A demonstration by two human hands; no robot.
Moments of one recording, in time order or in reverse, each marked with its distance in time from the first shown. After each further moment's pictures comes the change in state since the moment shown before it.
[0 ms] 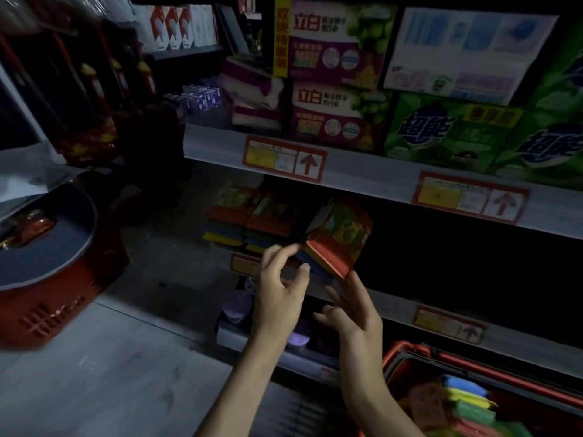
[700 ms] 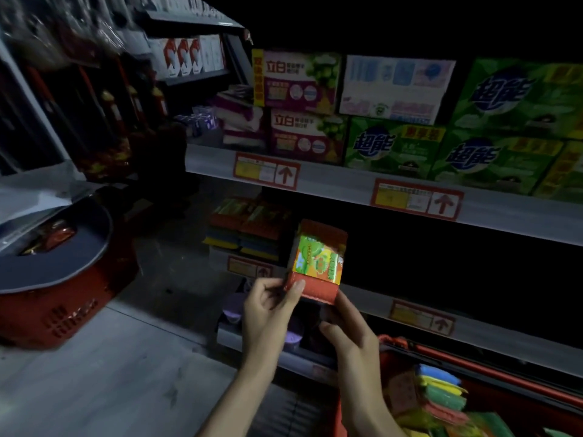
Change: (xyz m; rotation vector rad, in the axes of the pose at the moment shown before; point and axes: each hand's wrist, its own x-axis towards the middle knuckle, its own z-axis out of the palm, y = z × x) left_hand -0.057 0.024 0.006 -0.303 0.127 -0.251; right_hand -0.037 -0.017 -0.040 0.015 -0.046 -0.008
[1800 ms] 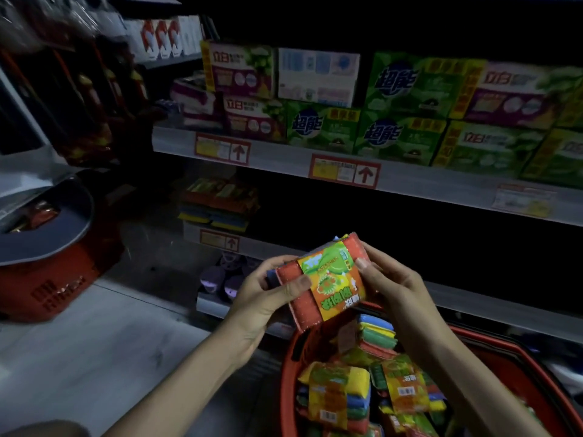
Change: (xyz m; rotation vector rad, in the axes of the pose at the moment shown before) left_hand -0.081 0.042 0.029 -0.092 -0.408 -0.262; right_hand -0.012 -0.090 -0.142 -0.061 -0.283 -0.018
